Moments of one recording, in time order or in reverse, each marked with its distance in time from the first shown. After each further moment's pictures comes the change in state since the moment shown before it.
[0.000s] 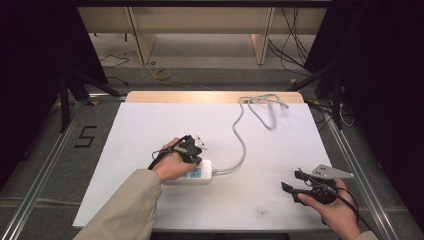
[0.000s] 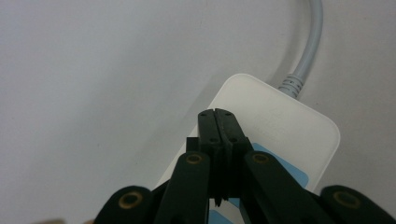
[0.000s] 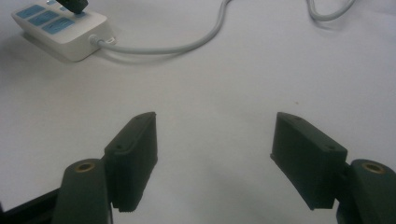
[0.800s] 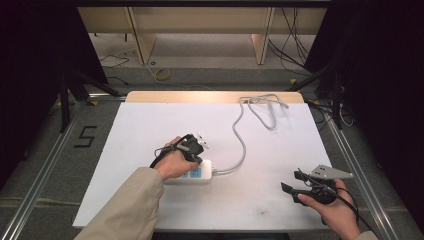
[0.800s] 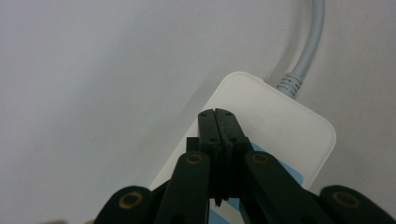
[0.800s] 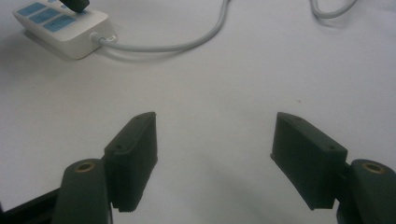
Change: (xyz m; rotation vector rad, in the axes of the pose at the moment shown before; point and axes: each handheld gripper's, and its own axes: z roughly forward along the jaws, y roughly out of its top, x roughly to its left) left arm 0.001 0.006 0.001 0.052 -0.014 -0.016; right arm 0.000 0.000 0.001 0.006 0.006 0.000
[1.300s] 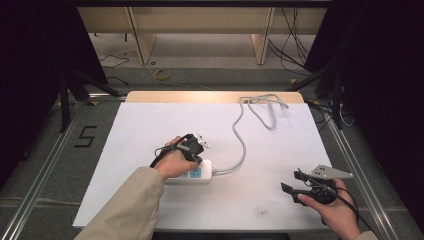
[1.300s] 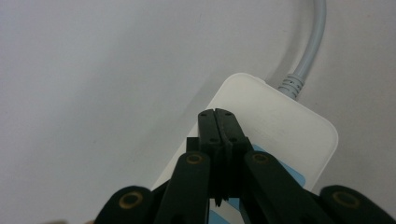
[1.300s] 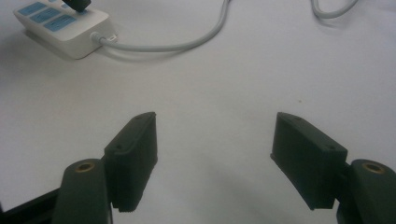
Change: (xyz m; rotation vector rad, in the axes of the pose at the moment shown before) left arm 0.000 0.001 0.001 -0.001 0.005 0.001; right arm 0.000 0.000 0.000 0.001 0.001 -0.003
